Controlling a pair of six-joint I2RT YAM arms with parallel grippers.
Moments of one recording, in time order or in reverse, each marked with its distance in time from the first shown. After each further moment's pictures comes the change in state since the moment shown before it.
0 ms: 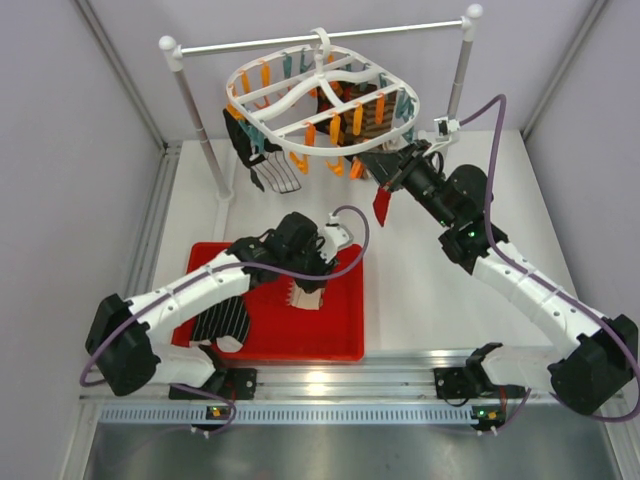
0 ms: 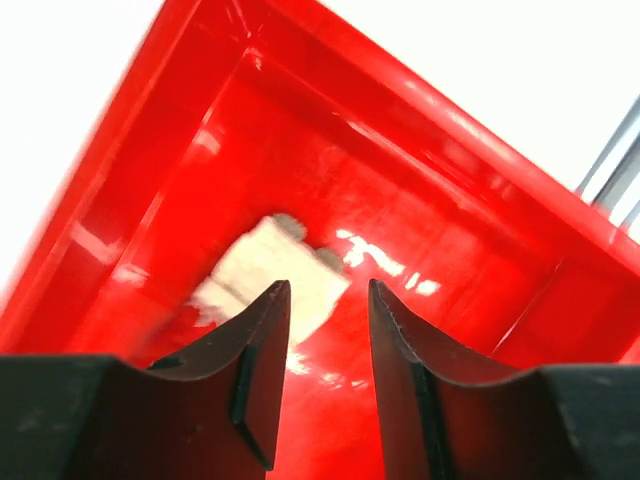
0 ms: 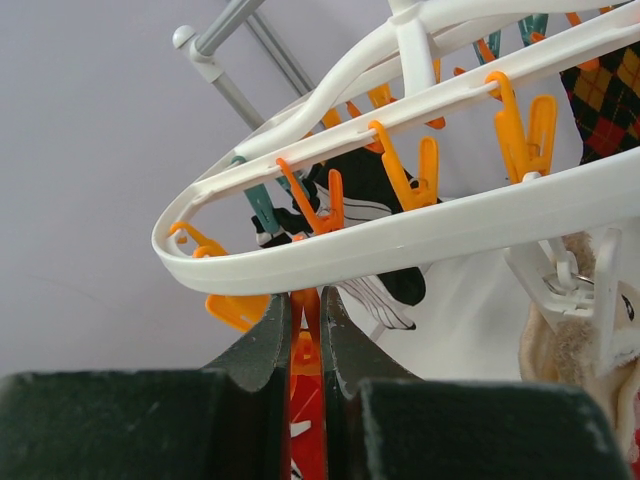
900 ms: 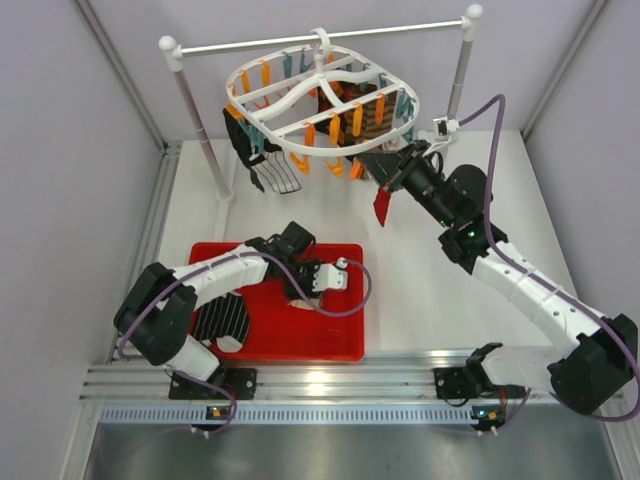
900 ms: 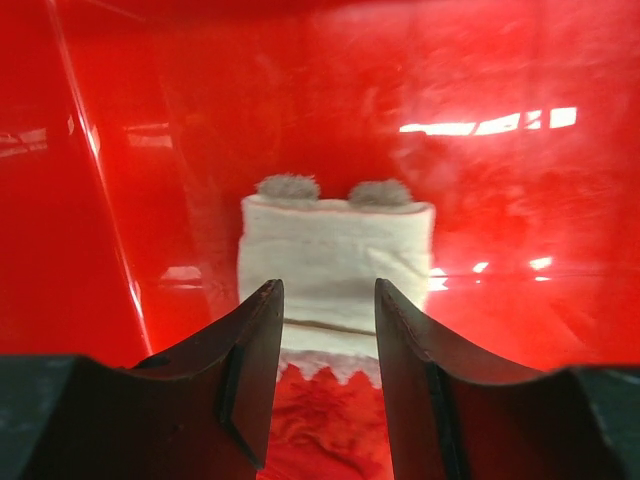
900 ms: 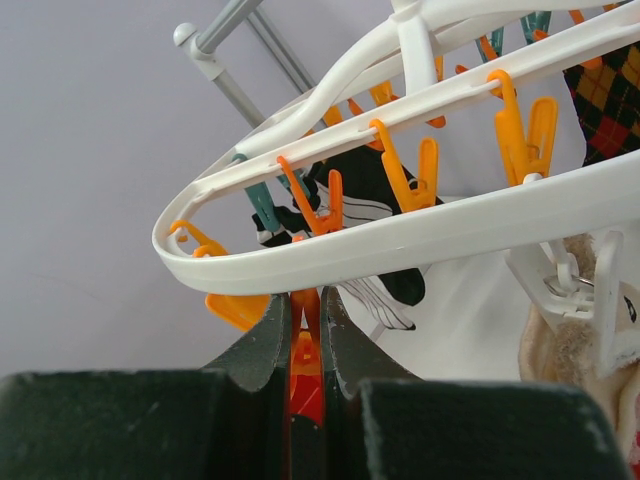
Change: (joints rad) left arm 0.127 0.193 -0.107 -0.007 0.213 0.842; right arm -0.001 0.002 0.000 0.002 -0.007 0.000
